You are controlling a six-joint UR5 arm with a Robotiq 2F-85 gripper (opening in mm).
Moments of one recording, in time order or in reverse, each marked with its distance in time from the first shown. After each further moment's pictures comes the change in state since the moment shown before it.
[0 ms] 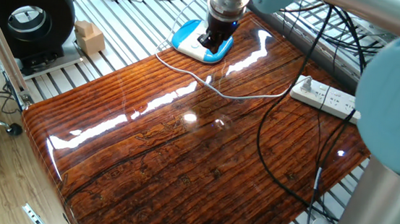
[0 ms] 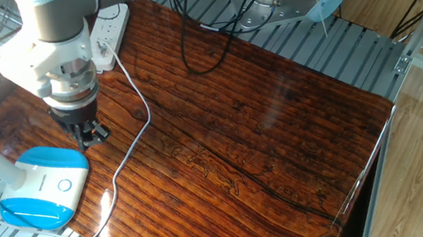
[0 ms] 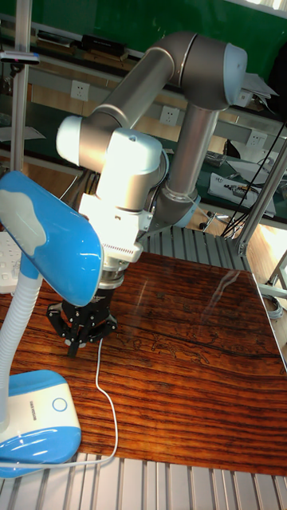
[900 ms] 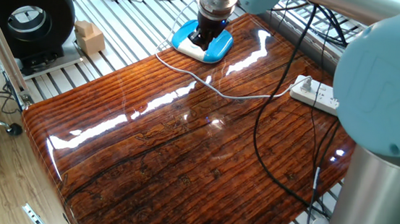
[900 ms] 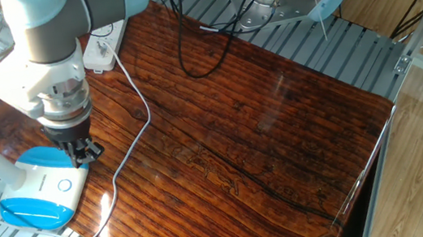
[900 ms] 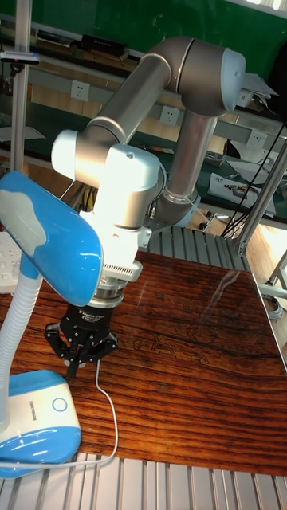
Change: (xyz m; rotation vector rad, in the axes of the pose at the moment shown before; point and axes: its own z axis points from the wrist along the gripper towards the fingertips) arm -0.027 0.007 0.017 -0.017 -0.015 -0.005
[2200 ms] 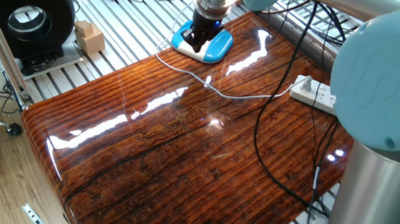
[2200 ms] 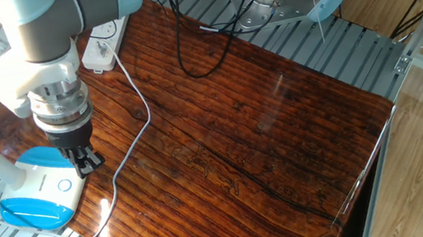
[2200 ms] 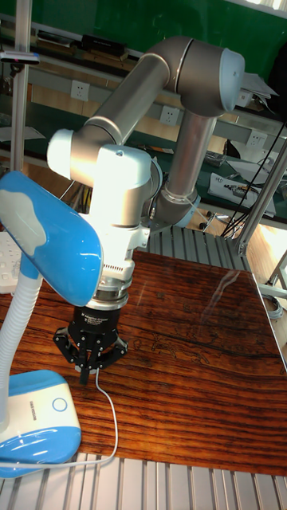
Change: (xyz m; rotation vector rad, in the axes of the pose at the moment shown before) arm -0.012 0.026 -0.001 -0.108 -0.030 0.174
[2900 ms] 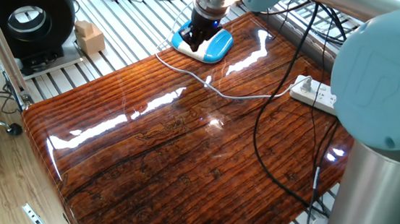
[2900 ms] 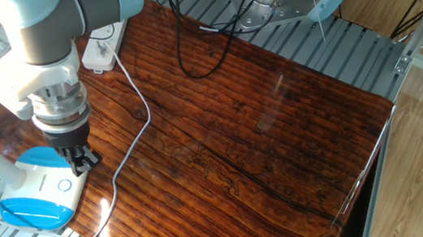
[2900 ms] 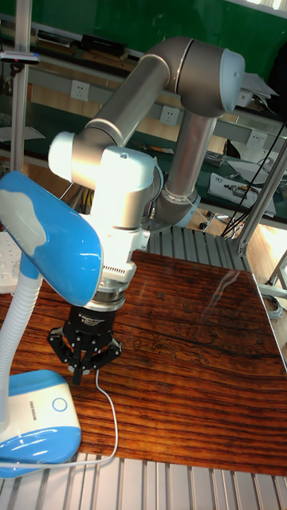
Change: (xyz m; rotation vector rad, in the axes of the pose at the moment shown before) arm -0.003 -0.018 0.002 0.068 -0.008 -0.059
